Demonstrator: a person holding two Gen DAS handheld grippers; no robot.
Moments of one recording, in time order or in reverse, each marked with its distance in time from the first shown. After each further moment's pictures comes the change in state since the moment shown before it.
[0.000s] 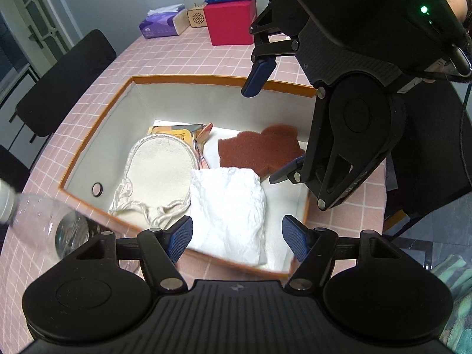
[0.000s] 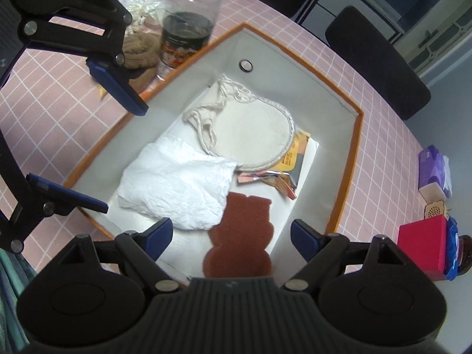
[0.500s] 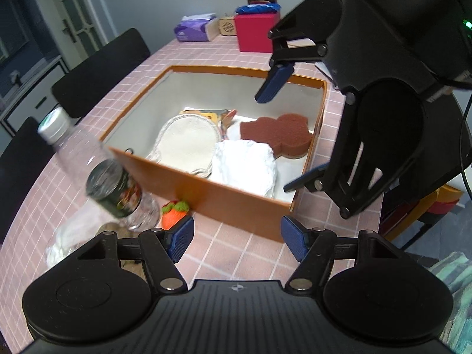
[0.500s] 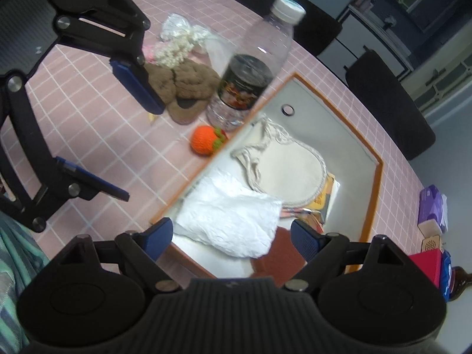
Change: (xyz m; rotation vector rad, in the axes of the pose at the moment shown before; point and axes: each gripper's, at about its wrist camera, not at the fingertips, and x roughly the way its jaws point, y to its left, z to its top) left arm -0.045 -0.002 -0.061 -0.088 -0.072 0.071; right arm -0.036 0.070 0.018 -0.089 -0.096 -0.005
